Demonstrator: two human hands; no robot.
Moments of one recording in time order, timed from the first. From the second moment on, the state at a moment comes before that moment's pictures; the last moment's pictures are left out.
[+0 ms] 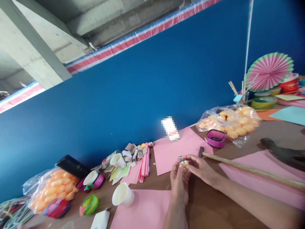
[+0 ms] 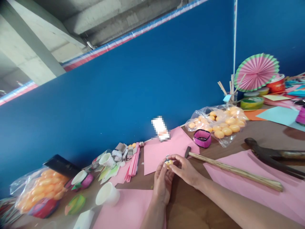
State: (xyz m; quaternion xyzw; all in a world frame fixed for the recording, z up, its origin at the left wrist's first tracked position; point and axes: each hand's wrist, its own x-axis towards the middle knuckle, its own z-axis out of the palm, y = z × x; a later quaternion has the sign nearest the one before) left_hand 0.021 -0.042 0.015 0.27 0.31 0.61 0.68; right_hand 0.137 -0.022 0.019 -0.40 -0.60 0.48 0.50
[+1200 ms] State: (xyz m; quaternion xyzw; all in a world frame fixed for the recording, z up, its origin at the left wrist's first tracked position) left_hand 0.022 -0.044 0.021 0.26 0.30 0.61 0.68; right_hand 0.136 -0.033 0.023 -0.41 -0.68 0.33 0.50
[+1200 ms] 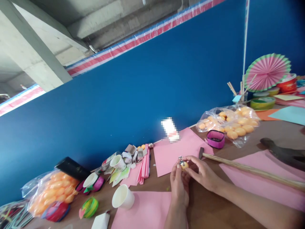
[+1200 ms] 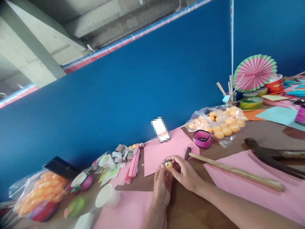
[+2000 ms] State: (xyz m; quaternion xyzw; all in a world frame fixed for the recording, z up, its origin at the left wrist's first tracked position) left_hand 0.020 -0.042 0.016 0.25 0.30 0.62 0.68; right_hand 0.137 -0.033 0.025 -0.40 -0.70 0.34 0.49
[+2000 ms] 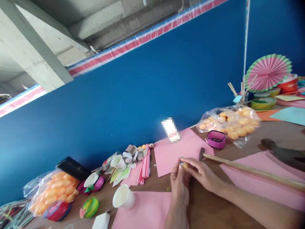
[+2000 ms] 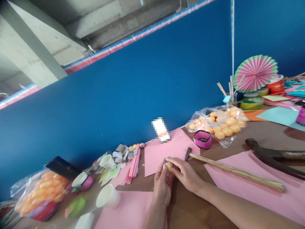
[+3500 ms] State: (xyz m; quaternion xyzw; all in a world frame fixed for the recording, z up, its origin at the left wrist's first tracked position) left_hand 0.024 -0.053 0.057 0.38 0.41 0.68 0.48; right_hand 0.146 -0.013 0.009 -0.49 -0.64 0.23 0.55
